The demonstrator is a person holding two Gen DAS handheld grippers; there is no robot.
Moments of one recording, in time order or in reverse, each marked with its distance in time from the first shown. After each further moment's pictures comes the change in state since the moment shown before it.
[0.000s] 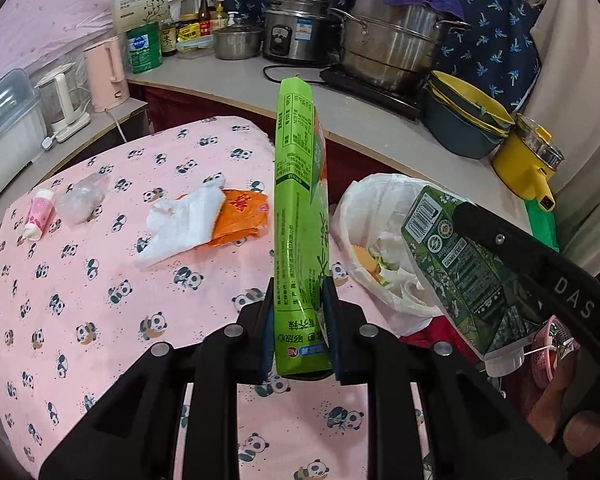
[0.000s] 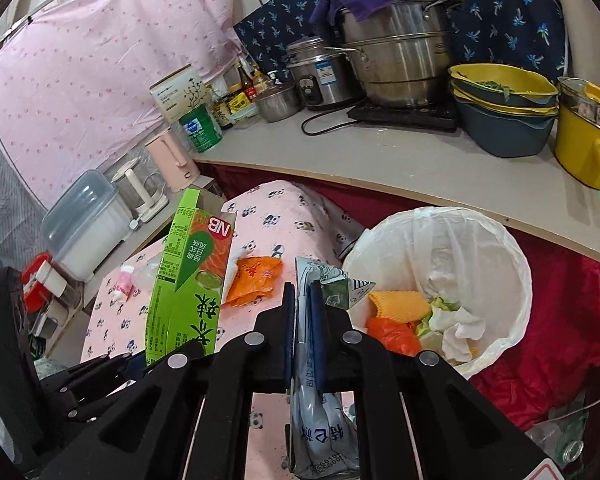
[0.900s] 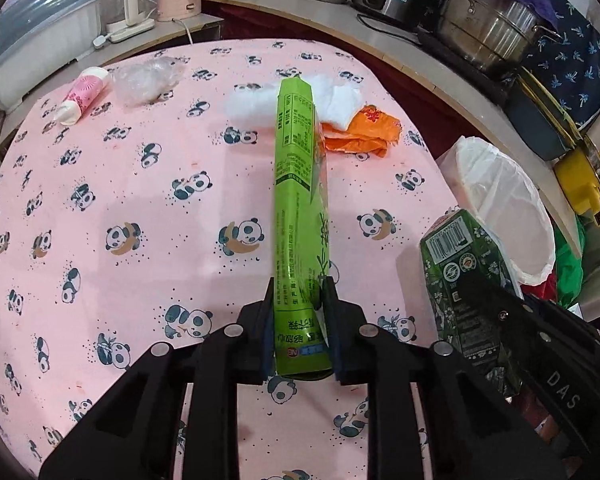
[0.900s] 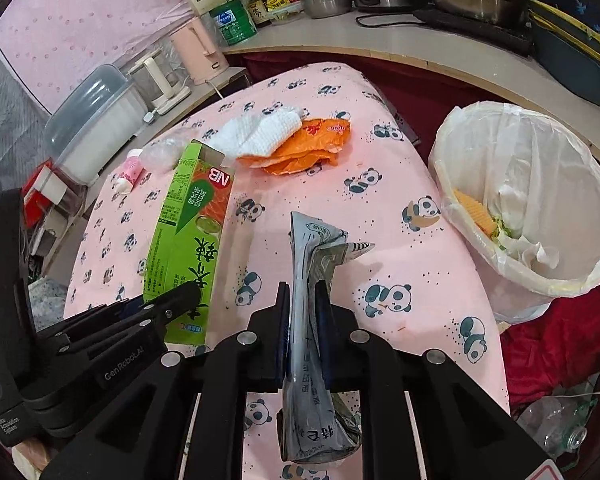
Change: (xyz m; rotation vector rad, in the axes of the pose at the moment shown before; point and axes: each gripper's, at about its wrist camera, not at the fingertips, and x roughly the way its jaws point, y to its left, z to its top) left arm 0.029 0.111 -0.070 -0.220 0.128 0.077; right arm 0.076 0.074 -0.090 -0.123 0.297 0.052
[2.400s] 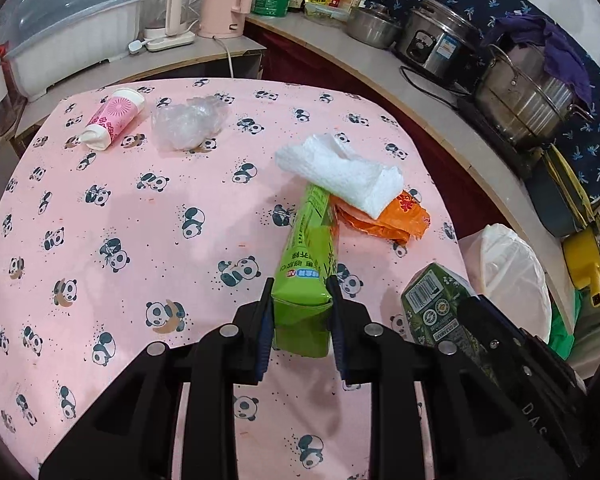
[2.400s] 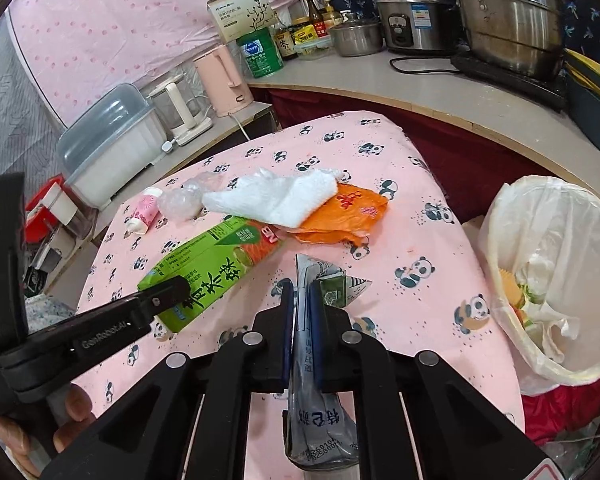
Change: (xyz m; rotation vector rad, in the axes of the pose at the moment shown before) left arm -0.009 0.046 0.059 -0.144 -0.090 0.010; right arm 0.022 0.037 0.047 -0.063 -0.118 0.031
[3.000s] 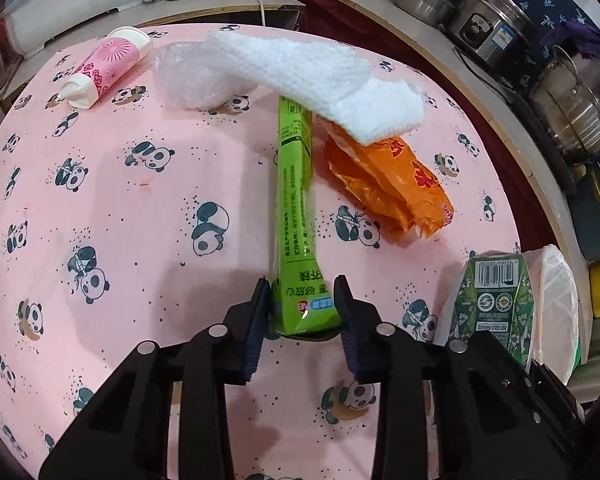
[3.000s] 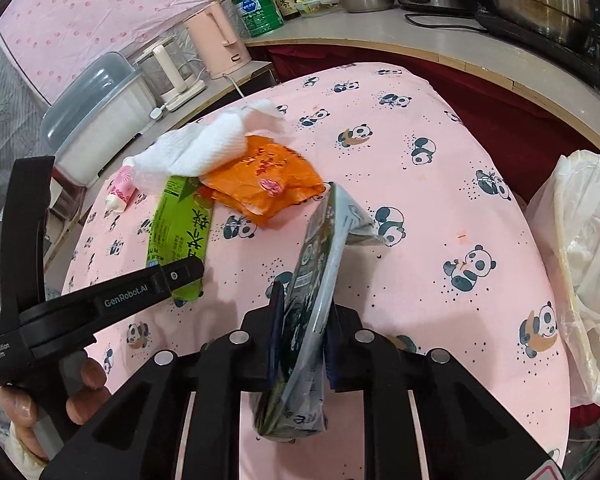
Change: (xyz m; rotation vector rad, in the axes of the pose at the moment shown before) left arm 0.085 0.048 0.022 -0.096 0.120 0.040; right arm 0.080 0.007 0.006 0.000 0.124 0.012
